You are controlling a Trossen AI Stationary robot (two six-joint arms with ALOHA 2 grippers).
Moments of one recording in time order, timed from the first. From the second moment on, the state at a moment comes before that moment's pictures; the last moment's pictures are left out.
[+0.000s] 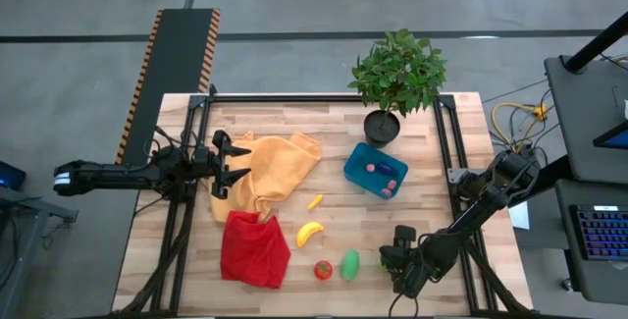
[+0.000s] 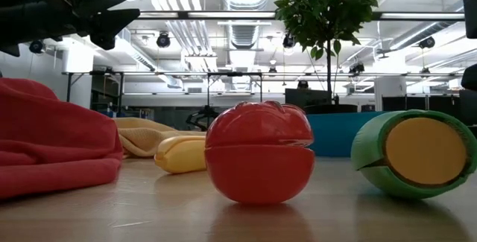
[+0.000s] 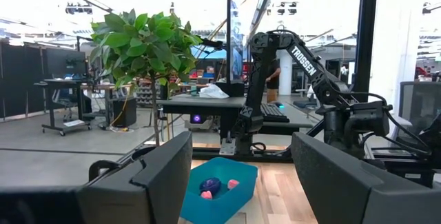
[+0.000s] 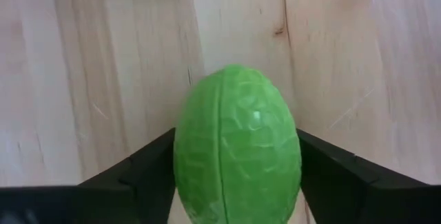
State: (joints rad) left arm 0.10 0.41 0.04 0.59 0.03 -0.02; right arm 0.84 1.74 0.94 -0.54 0.25 0.96
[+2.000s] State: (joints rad) left arm 0.10 0.41 0.04 0.58 0.03 -0.02; right arm 0.17 1.05 0.49 -0.26 0.64 0.55
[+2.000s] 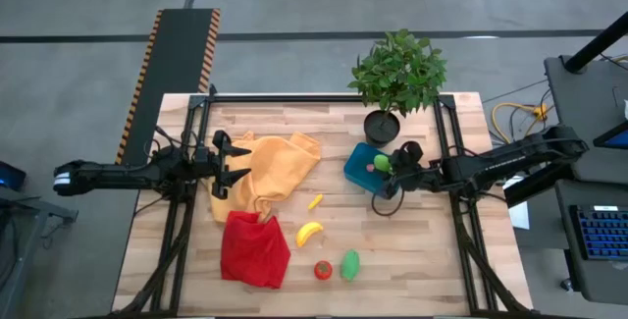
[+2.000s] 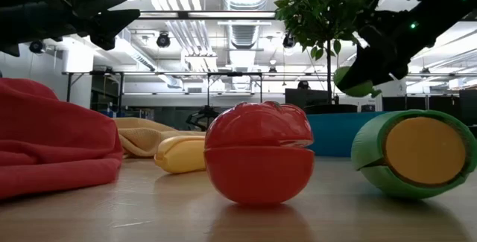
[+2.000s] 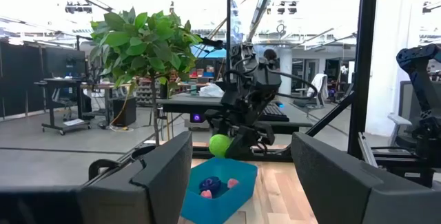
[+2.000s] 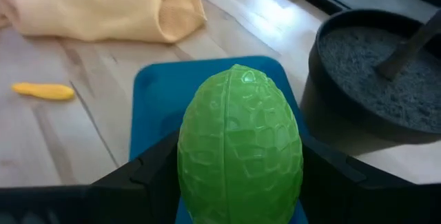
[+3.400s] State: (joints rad) left arm 0.10 0.45 0.04 0.58 0.03 -0.02; right arm 0.15 1.22 0.59 -0.34 0.52 0.57
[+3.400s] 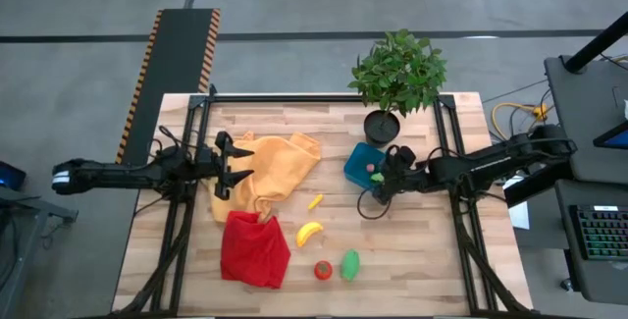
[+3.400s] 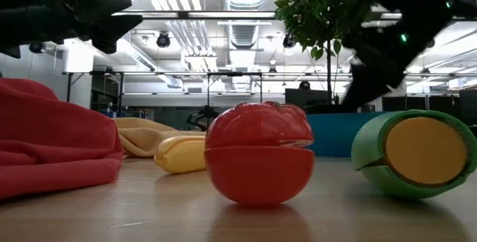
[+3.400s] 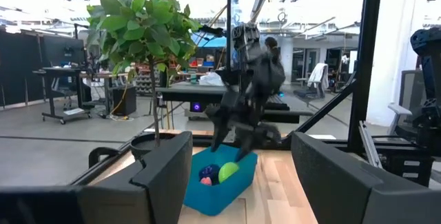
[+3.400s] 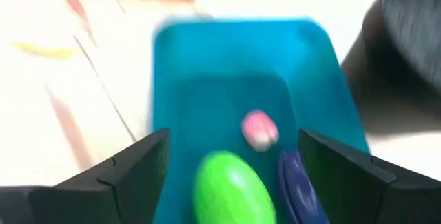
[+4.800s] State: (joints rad) left arm 0.10 0.62 0.21 0.66 0.02 -0.02; right arm 0.45 1.27 0.62 0.50 0.35 0.04
